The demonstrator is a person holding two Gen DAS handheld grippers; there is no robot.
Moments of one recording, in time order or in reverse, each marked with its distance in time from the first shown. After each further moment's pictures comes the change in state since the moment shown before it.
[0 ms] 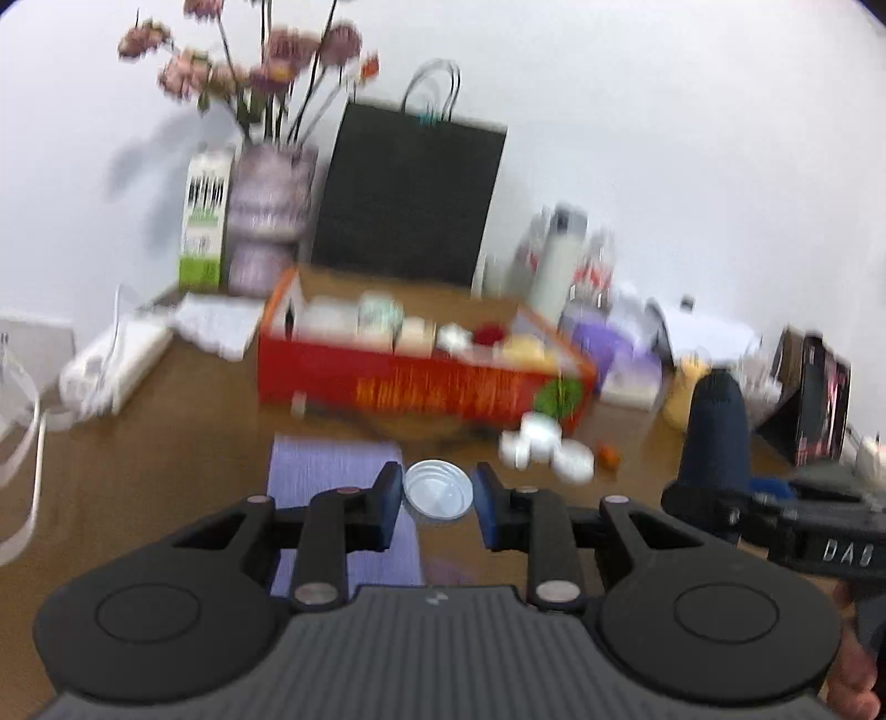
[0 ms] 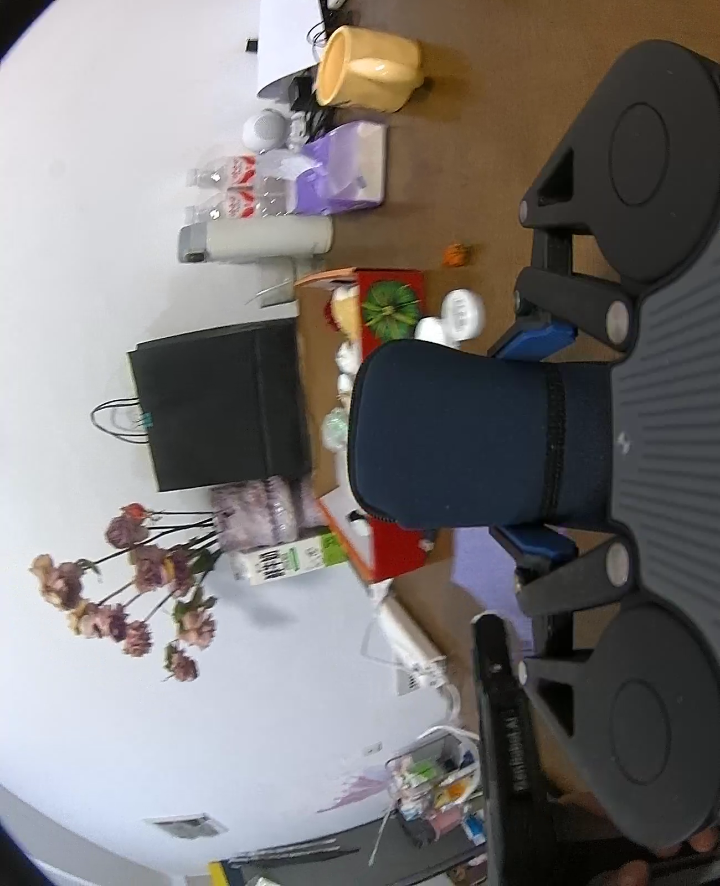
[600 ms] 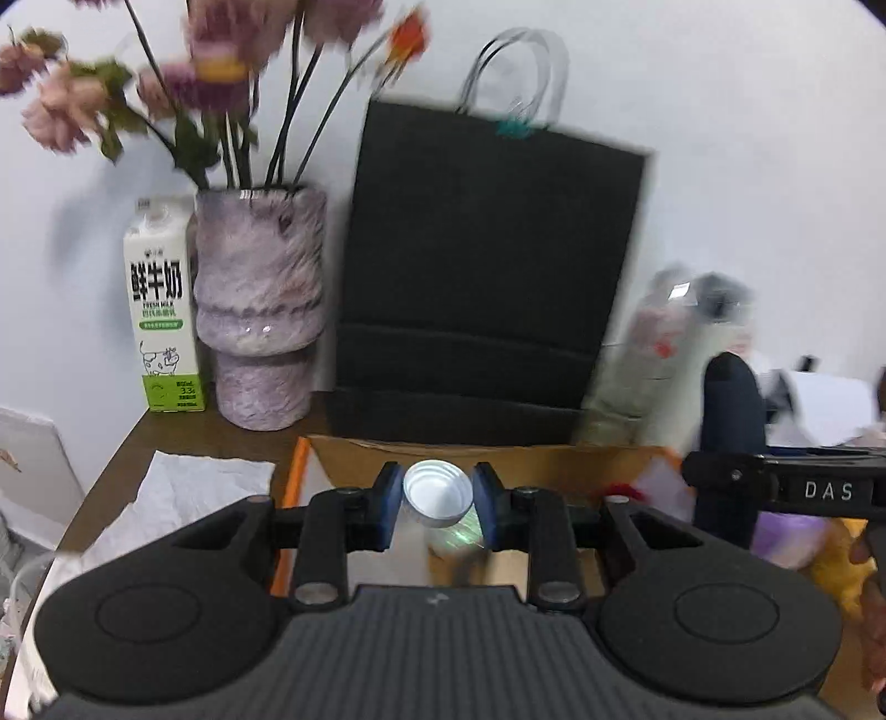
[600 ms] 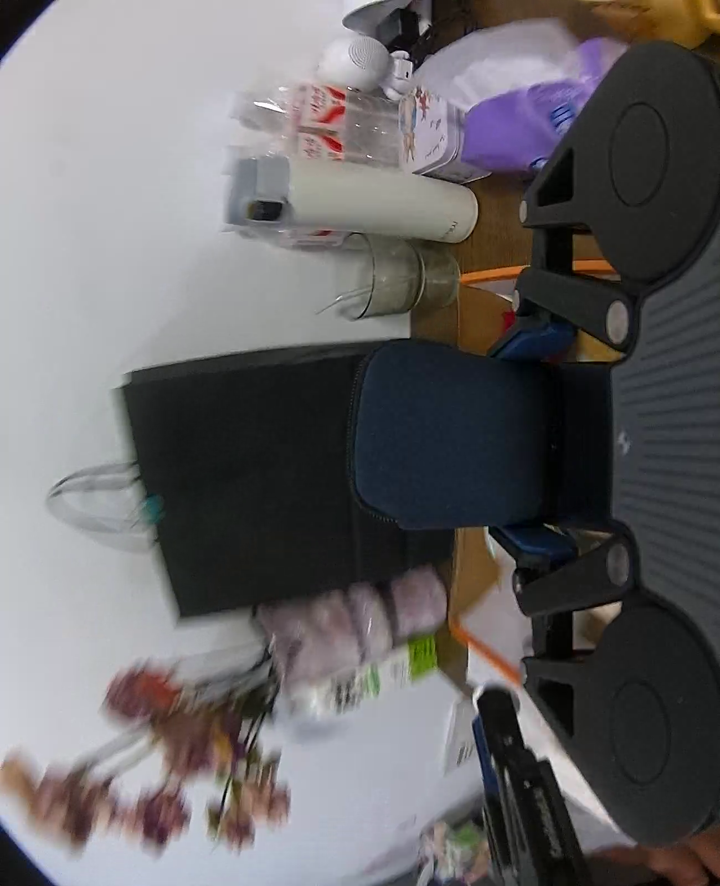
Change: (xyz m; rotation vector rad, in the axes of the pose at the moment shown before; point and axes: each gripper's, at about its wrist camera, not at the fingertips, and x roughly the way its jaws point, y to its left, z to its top) left arm 0.238 0.054 0.180 0.030 0.092 0.113; right arm 0.269 -0.080 0.206 0.039 0.152 -0.133
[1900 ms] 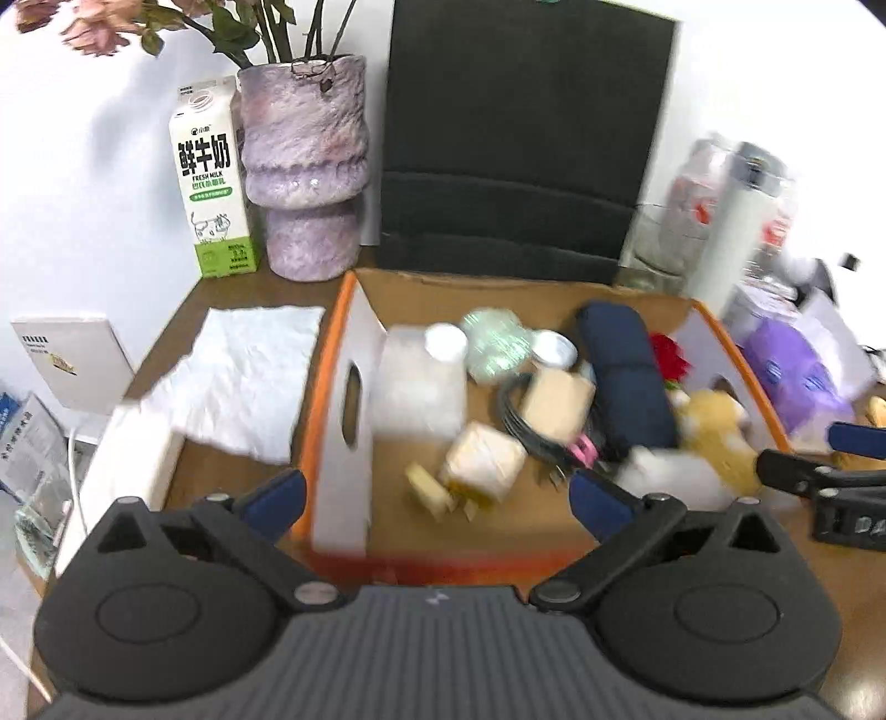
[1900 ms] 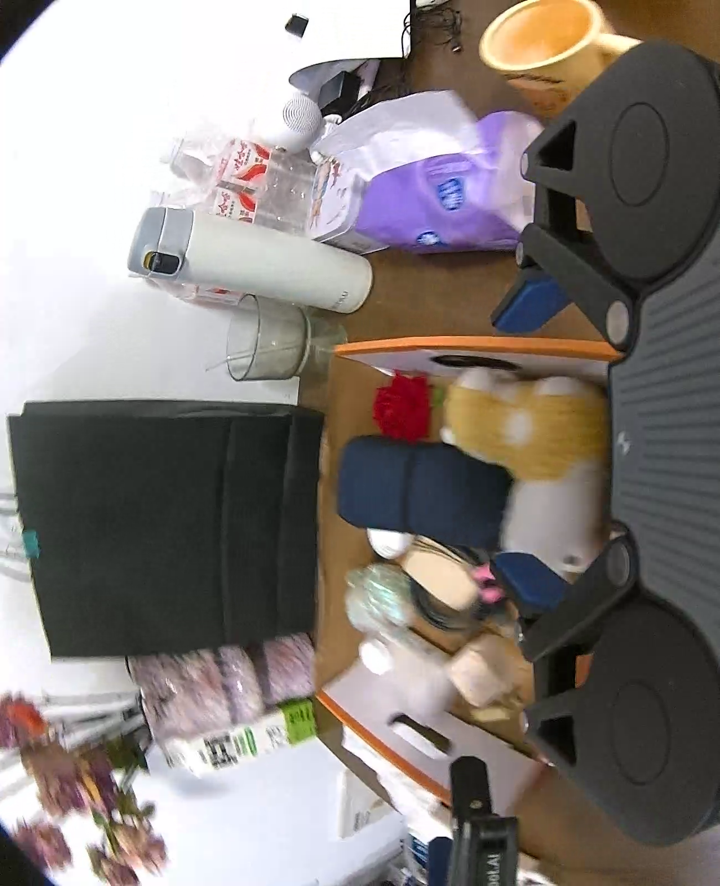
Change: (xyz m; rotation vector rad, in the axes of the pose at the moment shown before) left arm -0.047 -0.014 -0.047 0.007 0.259 0.096; right arm -0.057 0.007 -0.073 -0.101 0.140 -0.123
